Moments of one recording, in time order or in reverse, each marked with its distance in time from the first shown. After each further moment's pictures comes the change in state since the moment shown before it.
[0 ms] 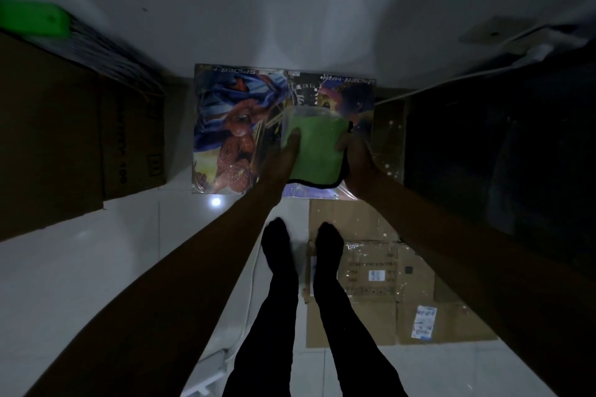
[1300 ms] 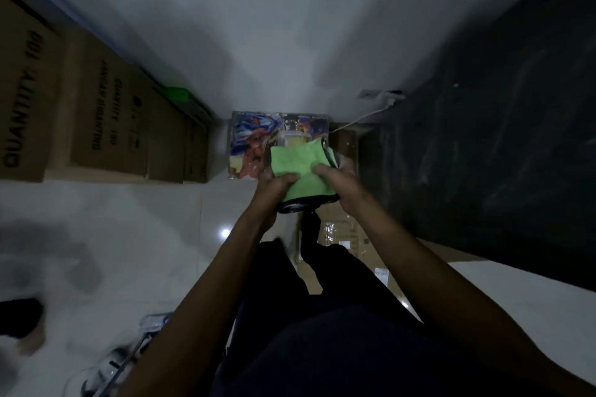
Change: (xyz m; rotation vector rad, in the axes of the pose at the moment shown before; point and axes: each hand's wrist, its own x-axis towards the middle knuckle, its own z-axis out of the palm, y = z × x) left_hand -0.482 0.127 -0.018 -0.091 -0.108 0.232; right_hand -0.460 -0.110 0.018 -0.386 0.016 -0.288
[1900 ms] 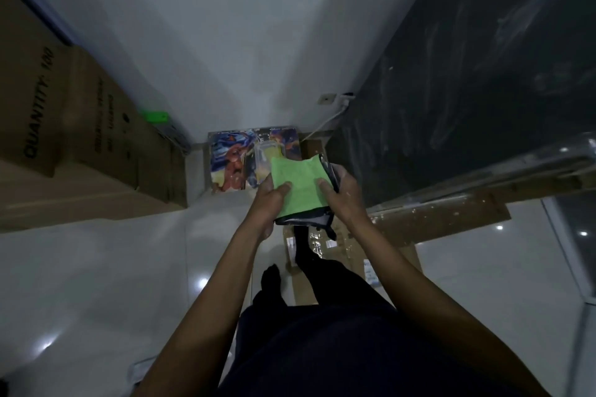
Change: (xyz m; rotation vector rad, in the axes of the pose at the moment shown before) left_hand -0.111 -0.046 -0.040 0.087 -0.203 0.023; right_hand -0.183 0.058 0.012 -0.354 0.299 -0.291
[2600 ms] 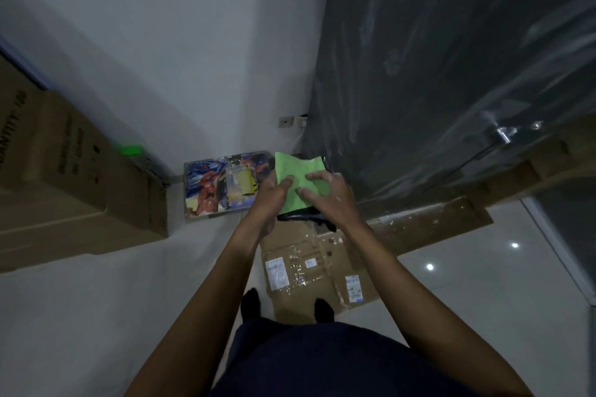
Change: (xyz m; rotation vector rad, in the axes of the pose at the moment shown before) left_hand -0.095 -0.007 0.182 0.145 -0.085 0.166; right_hand -0.076 0.053 -0.161 -0.028 0.041 -0.080
